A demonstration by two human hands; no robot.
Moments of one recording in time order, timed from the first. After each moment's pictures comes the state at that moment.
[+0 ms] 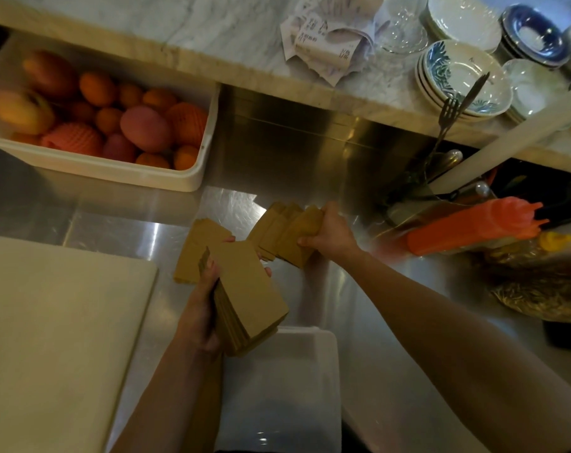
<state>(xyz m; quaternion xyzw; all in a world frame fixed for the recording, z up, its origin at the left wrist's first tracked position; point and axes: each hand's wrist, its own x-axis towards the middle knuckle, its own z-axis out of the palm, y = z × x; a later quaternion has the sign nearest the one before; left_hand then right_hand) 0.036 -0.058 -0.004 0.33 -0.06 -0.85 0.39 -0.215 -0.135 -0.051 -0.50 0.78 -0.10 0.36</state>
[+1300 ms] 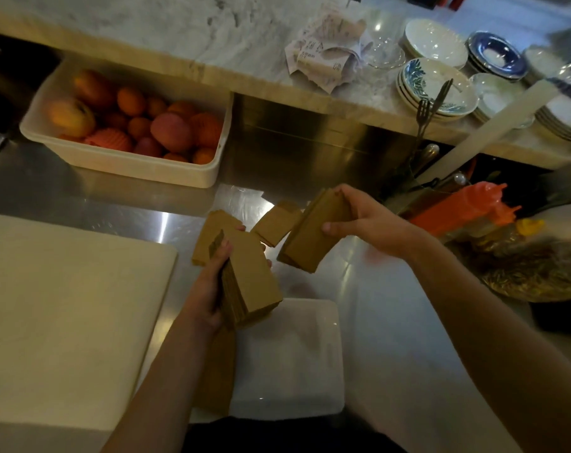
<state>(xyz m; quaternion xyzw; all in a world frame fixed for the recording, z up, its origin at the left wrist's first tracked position) 0.057 -0.038 0.014 0.36 -0.10 -0.85 0.38 -0.205 -0.073 0.108 -0.52 0.63 -0.19 0.54</state>
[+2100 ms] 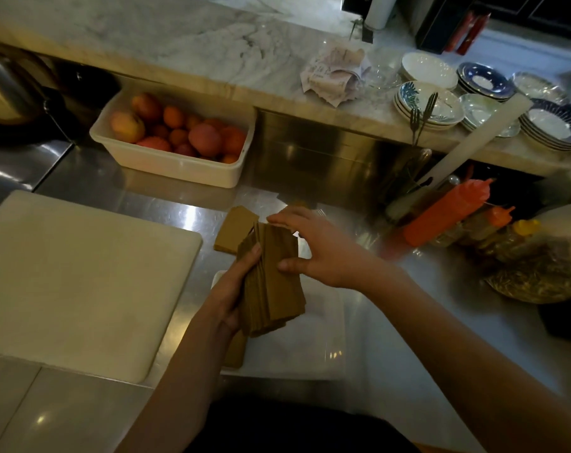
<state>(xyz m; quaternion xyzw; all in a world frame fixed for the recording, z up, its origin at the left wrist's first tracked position) 0.060 0.033 0.051 0.41 -0.17 -0.83 0.34 -0.109 0.015 0.136 -0.76 0.56 -0.09 0.33</state>
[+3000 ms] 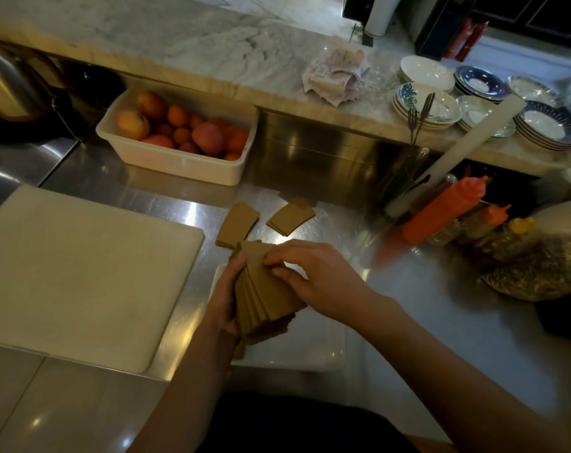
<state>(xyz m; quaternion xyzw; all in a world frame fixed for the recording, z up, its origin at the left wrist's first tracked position) 0.066 0.060 0.041 0.42 -0.14 -0.81 0.39 -0.095 0.062 0.116 -0.79 0.53 -0.16 0.25</state>
